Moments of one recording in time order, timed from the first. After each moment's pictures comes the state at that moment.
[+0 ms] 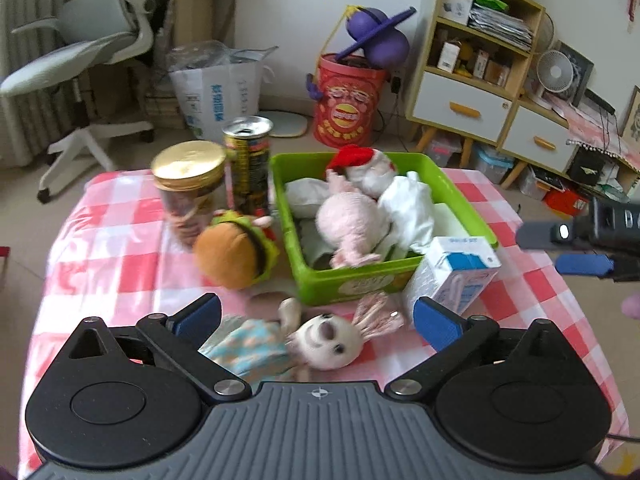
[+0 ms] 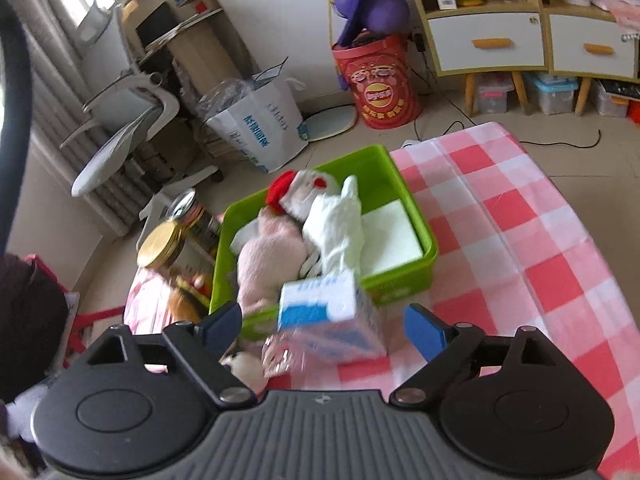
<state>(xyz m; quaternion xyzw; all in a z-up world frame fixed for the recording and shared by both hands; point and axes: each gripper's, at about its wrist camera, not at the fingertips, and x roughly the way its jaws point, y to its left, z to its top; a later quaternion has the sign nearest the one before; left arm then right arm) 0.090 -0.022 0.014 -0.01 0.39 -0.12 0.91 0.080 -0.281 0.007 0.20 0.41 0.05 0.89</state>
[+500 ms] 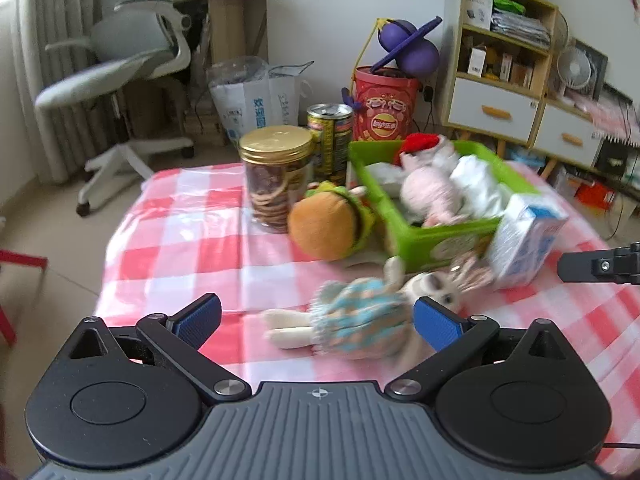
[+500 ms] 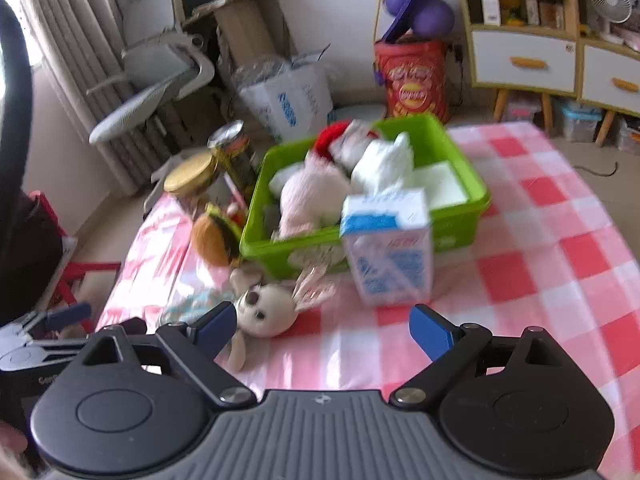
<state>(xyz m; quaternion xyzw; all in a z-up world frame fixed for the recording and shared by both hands) 0.060 0.045 -0.025 0.04 0.35 -0.08 0.93 0.040 -0.209 -0.033 0.13 0.40 0.08 0.90</state>
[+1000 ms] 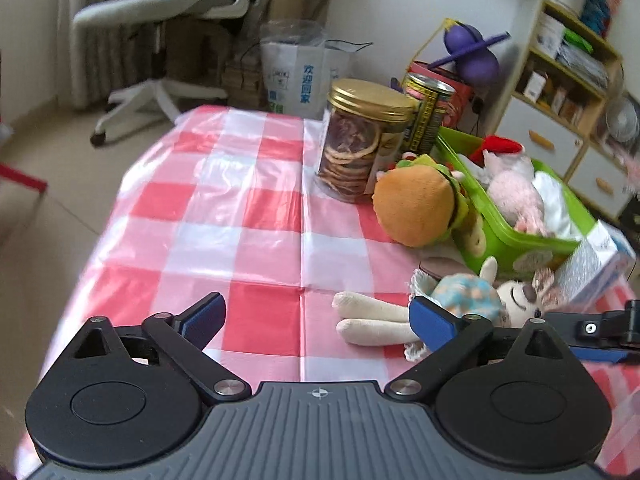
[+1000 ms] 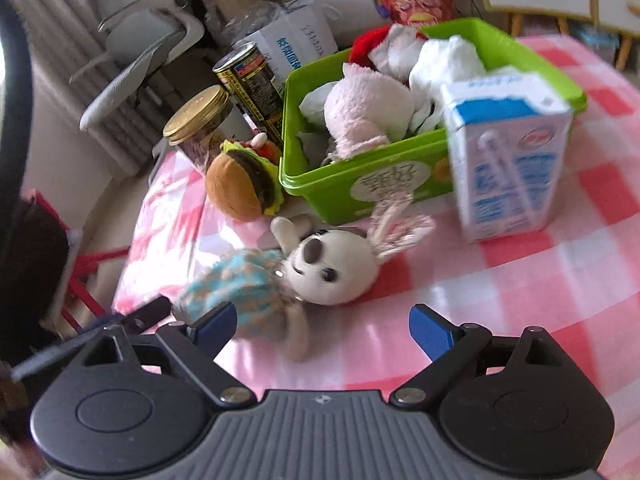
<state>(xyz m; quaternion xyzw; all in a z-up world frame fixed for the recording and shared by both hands) 0.097 0.114 -0.077 -0.08 0.39 -0.05 0.92 0.085 -0.148 -0.092 0.21 0.46 0.08 0.86</state>
